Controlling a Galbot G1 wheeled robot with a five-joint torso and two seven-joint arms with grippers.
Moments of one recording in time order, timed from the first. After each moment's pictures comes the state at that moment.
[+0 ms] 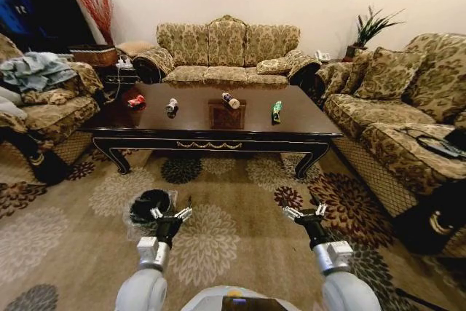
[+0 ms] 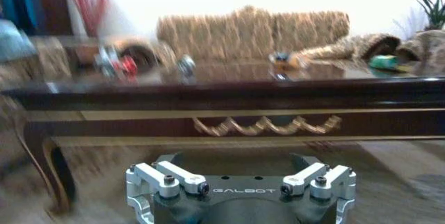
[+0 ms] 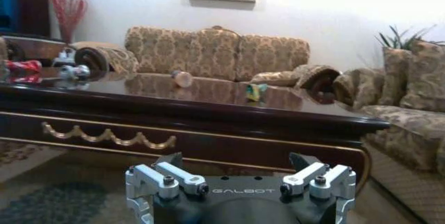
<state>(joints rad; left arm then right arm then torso) 1.76 -1.40 -0.64 -2.18 -0.14 0.03 -0.05 -1.73 1.27 0.62 2.20 0.22 -0.03 0.01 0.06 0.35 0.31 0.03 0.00</state>
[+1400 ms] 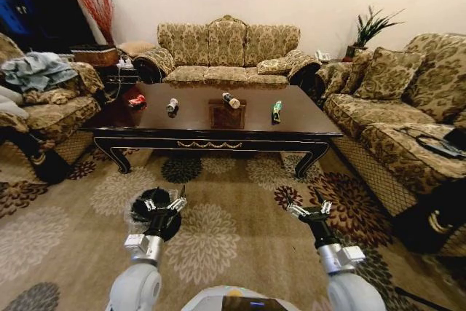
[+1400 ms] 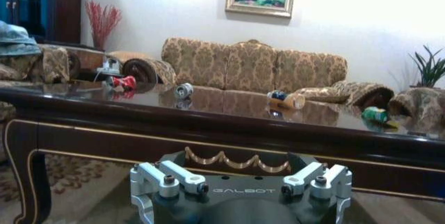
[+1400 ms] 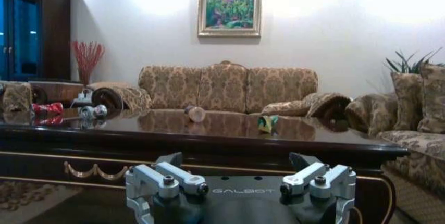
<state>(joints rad) 1.74 -1.43 -0.59 -2.23 -0.24 0.02 -0.07 -1.74 1.33 0.60 2.20 0.21 0.13 -0.06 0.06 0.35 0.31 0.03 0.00</state>
